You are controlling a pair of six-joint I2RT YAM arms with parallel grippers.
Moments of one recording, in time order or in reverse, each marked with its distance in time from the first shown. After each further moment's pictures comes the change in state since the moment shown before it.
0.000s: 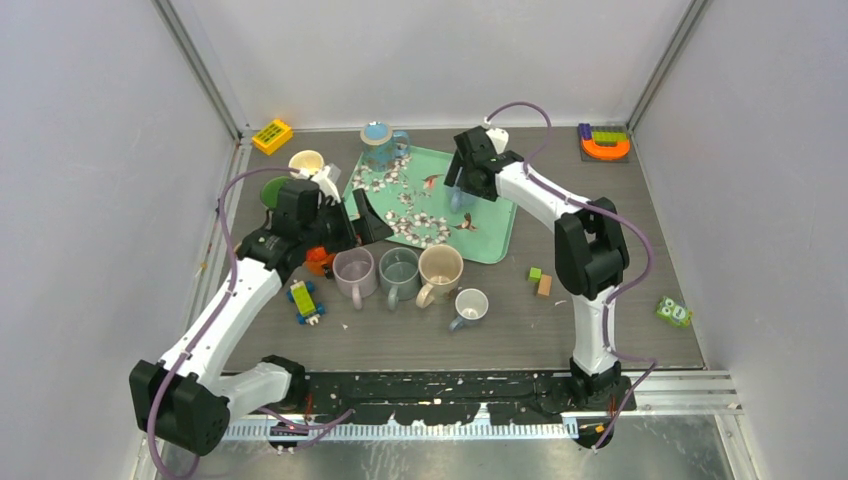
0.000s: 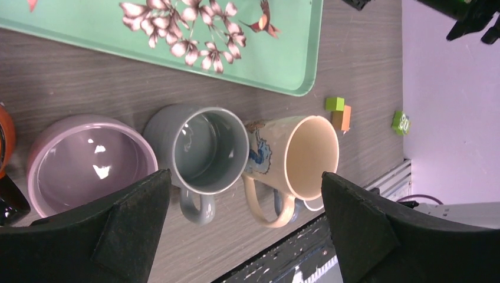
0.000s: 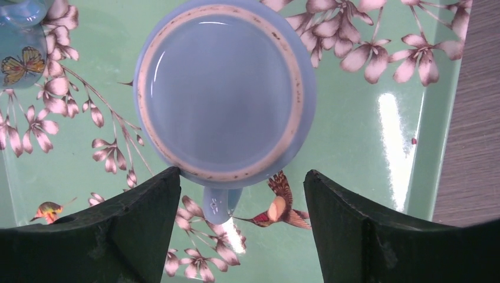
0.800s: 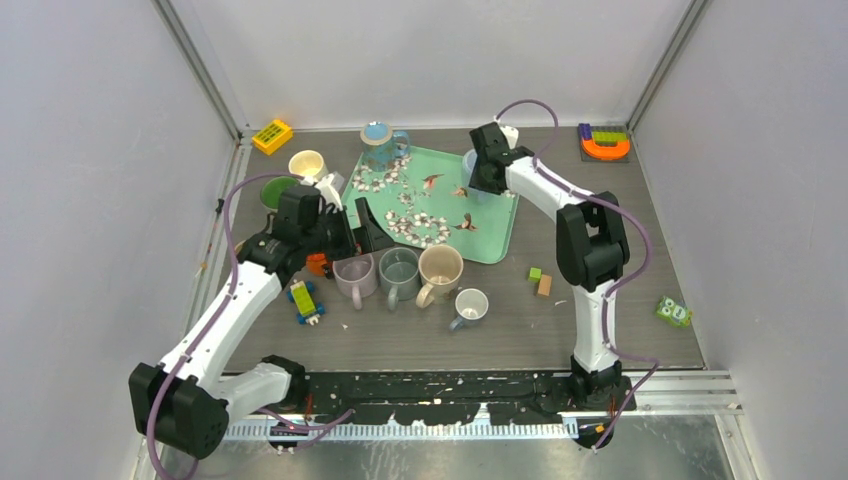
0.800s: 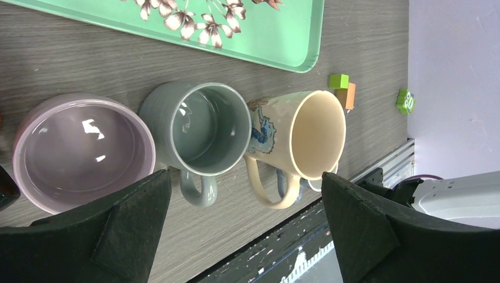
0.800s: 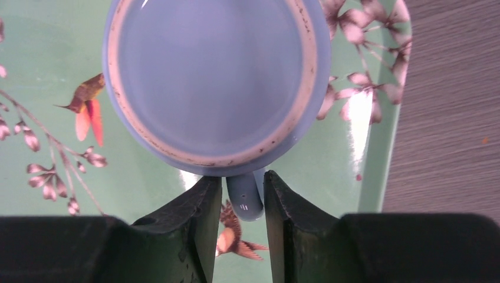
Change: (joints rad) left arm -0.004 -0.019 -0.039 -0.037 0.053 0.025; right arm -0.071 0.060 0.029 -0.002 -0.032 -0.107
